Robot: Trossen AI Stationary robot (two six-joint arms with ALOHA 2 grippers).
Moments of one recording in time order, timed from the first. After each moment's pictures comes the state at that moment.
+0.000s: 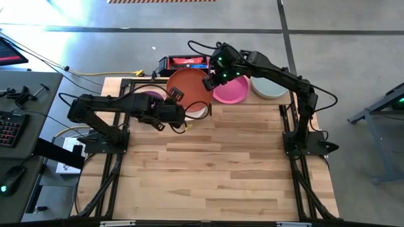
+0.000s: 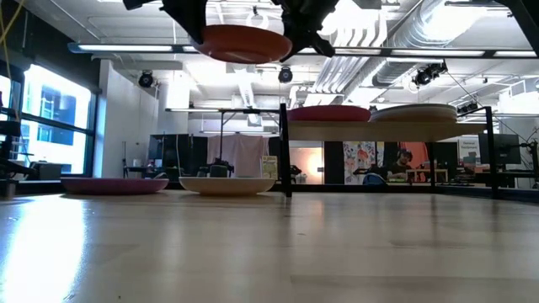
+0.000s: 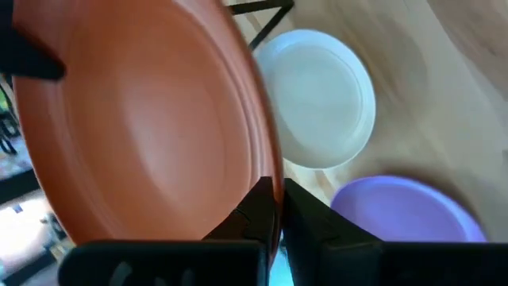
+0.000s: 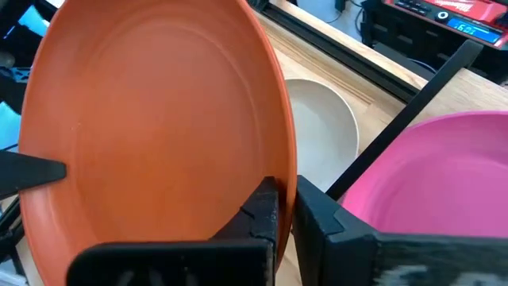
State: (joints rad) left arm -0.06 1.53 1.62 -1.32 -0.67 0.72; right arm -0.42 1.87 2.08 -1.06 -0.08 0.50
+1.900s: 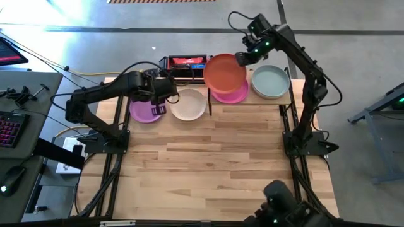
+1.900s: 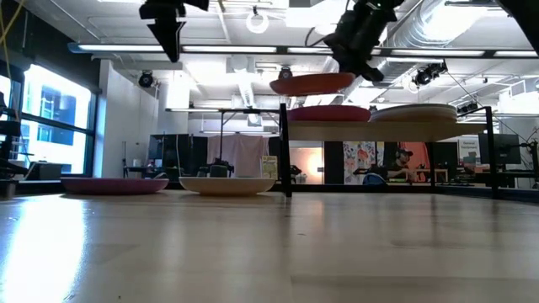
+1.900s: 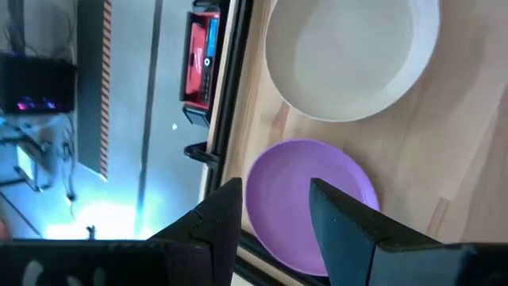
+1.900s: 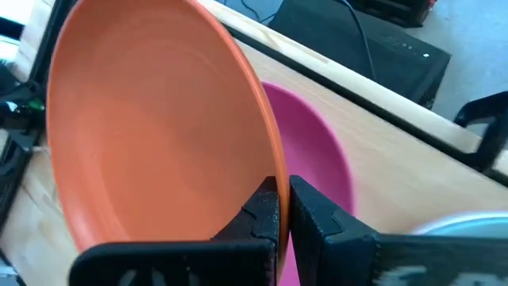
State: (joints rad) left arm 0.23 1.47 1.62 -1.46 -0.56 0.12; right arm -0.91 1.86 2.08 -1.35 -0.35 0.22
